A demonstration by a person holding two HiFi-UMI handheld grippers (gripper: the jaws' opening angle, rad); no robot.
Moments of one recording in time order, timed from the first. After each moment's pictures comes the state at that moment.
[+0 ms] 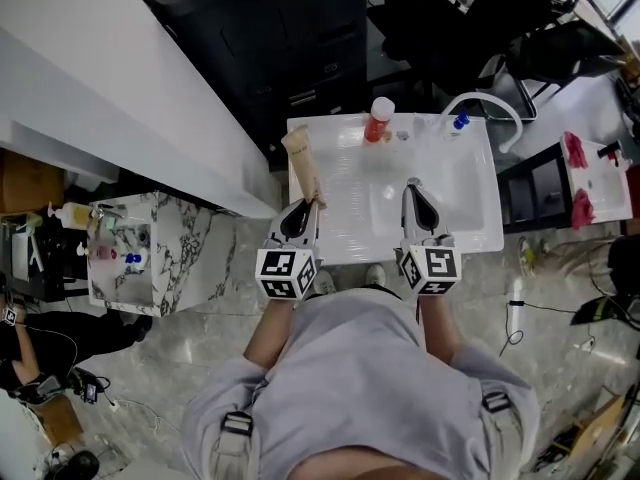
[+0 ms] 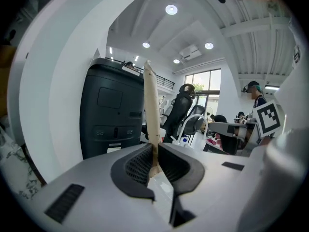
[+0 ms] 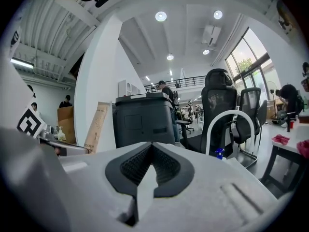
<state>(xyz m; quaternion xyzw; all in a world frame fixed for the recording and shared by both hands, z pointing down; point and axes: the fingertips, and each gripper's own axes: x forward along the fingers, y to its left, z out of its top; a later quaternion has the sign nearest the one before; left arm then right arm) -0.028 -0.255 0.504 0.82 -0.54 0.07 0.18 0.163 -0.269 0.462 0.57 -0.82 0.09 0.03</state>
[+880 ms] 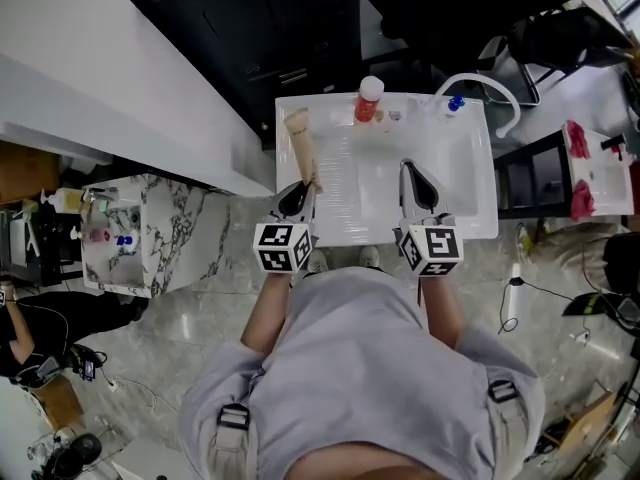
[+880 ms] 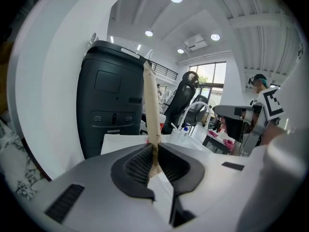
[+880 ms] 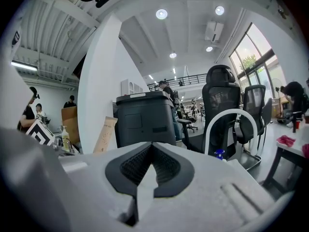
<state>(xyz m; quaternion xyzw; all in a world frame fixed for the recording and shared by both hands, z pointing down) 0.001 -0.267 0.552 0.80 -0.54 0.11 0.23 0.190 -0.285 0.462 0.54 -0.83 0.10 0.03</state>
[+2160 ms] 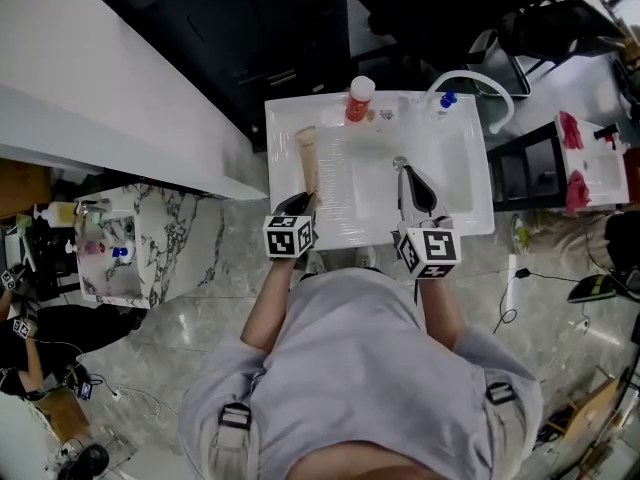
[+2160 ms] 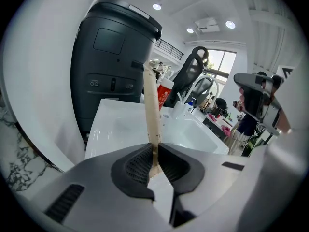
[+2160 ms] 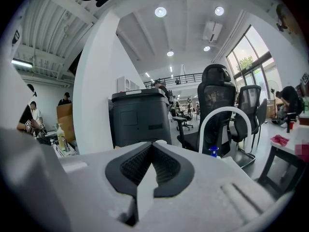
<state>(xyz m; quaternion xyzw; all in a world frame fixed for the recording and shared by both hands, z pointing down) 0.008 -0.267 0.667 0.78 -0.49 0.20 0.33 0.199 -0.285 0.474 0.56 -0.82 0.10 0.05</state>
